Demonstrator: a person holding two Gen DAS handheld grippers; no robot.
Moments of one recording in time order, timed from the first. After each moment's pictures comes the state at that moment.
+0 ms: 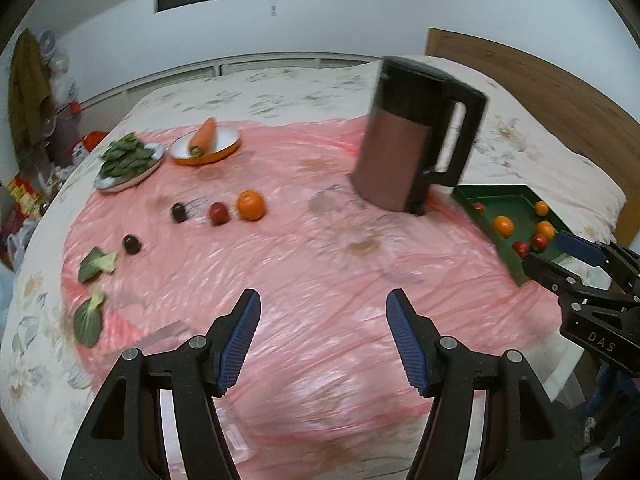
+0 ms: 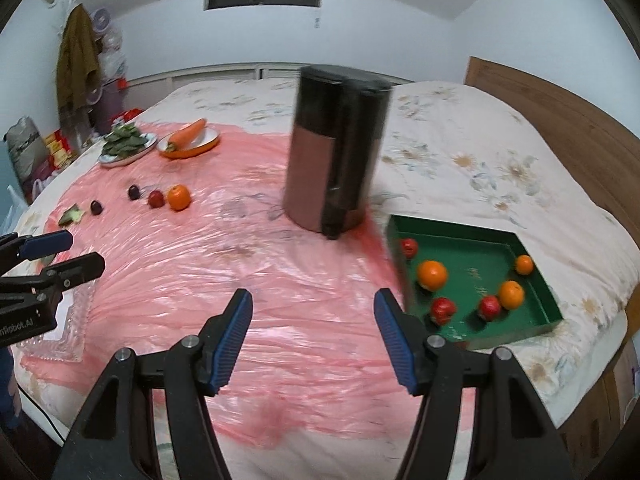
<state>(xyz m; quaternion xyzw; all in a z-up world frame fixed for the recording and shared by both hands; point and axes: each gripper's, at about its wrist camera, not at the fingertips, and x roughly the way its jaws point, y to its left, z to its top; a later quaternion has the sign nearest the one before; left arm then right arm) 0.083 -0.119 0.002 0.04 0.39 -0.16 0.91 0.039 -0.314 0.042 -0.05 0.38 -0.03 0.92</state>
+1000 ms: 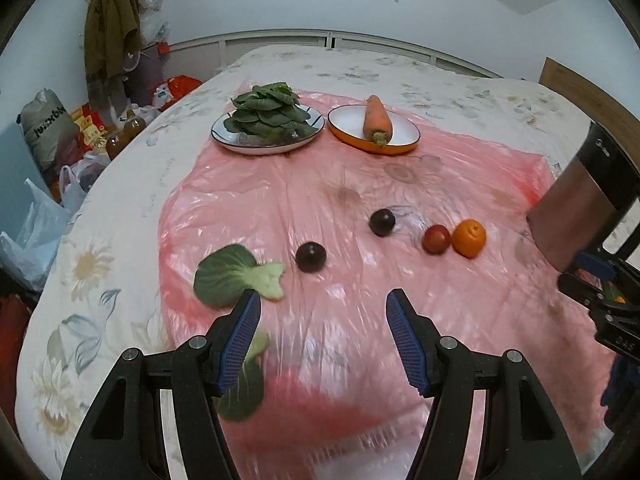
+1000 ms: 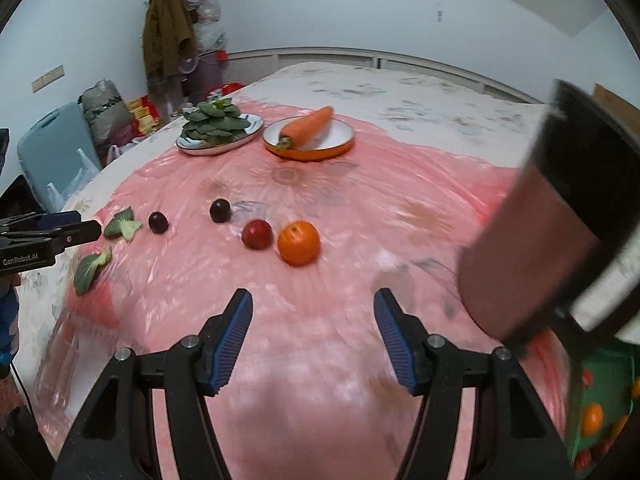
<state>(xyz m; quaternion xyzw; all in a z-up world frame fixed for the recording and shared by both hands) 0.213 0.071 -0.040 -0.03 0.43 -0.02 0.90 0.220 -0.185 -0.014 -0.07 0.40 0.17 0.90</state>
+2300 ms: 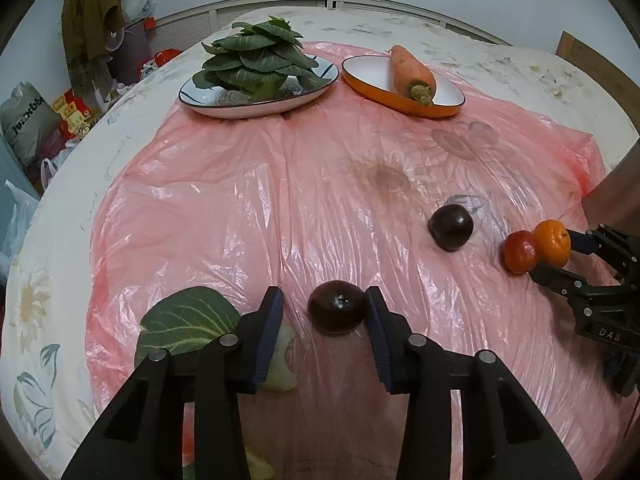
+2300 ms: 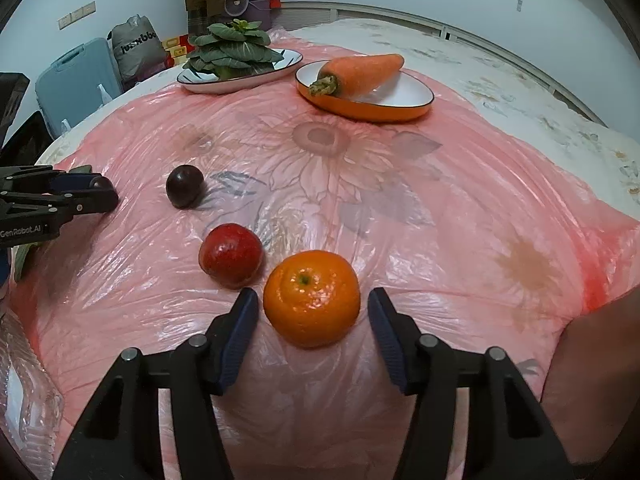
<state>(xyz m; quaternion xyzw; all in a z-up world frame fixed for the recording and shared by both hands) 0.298 0.083 -0.114 -0.02 0.48 -0.01 0.88 0.329 -0.133 -0.103 -0.14 0.45 0.25 0.84</state>
